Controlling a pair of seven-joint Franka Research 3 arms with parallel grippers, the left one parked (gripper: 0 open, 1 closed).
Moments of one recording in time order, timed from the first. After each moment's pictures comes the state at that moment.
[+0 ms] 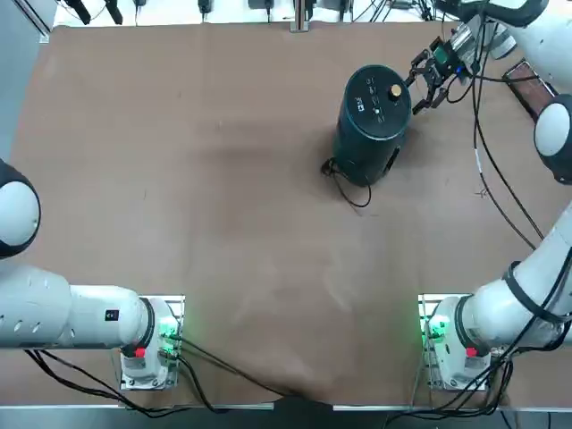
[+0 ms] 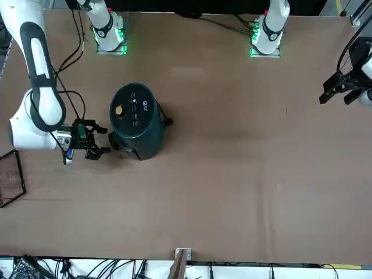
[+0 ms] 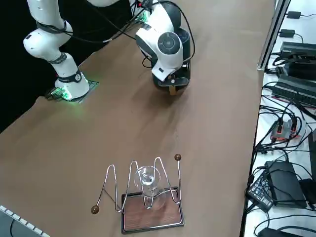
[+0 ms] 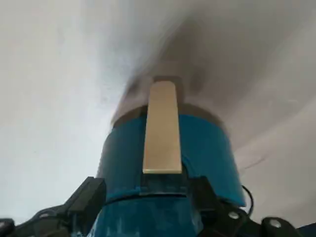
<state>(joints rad) -0.02 0.44 -0.03 -1.80 0.66 1.88 0.82</state>
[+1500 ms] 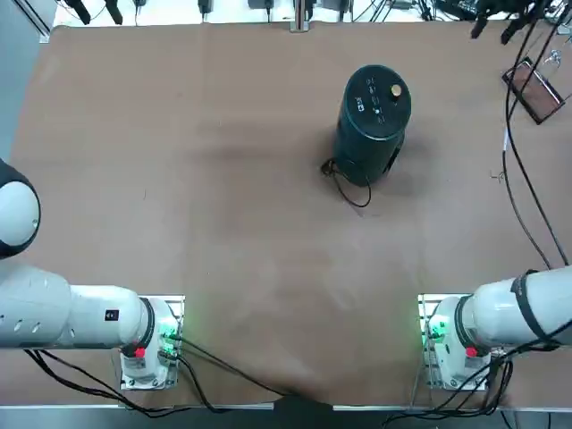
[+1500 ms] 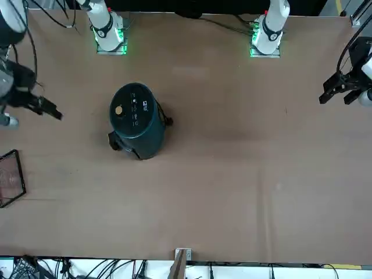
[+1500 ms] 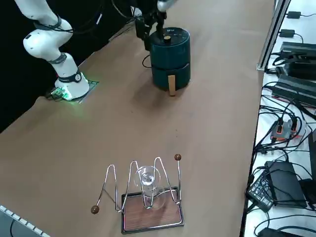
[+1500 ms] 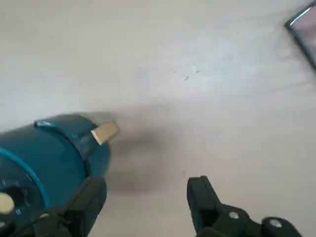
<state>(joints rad) -0.02 0.01 -0.02 -1.70 0.02 1.72 0.07</state>
